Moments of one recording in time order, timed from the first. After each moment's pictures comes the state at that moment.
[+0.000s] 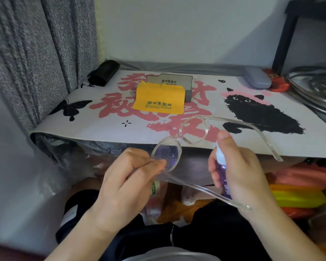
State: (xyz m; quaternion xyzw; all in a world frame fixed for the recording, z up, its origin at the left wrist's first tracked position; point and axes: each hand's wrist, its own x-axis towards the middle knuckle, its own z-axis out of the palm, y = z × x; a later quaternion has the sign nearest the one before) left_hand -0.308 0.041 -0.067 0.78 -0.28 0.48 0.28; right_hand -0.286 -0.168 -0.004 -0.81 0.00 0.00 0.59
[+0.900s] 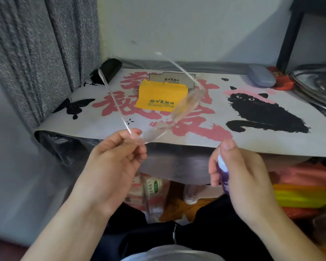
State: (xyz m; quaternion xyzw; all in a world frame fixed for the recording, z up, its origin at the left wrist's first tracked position) left_hand -0.310 0.042 -0.010 0.48 0.09 0.09 0.87; right_hand -0.298 -0.172 -0.012 -0.80 -0.12 -0.07 0.58
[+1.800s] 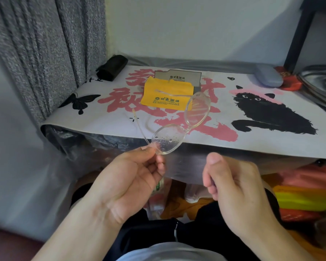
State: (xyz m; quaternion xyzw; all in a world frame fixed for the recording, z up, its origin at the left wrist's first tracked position) left_hand -0.313 0.028 -0.015 0.33 0.18 -0.07 0.92; right_hand -0.312 -0.160 -0.022 -0.84 -0.19 -0.11 0.50
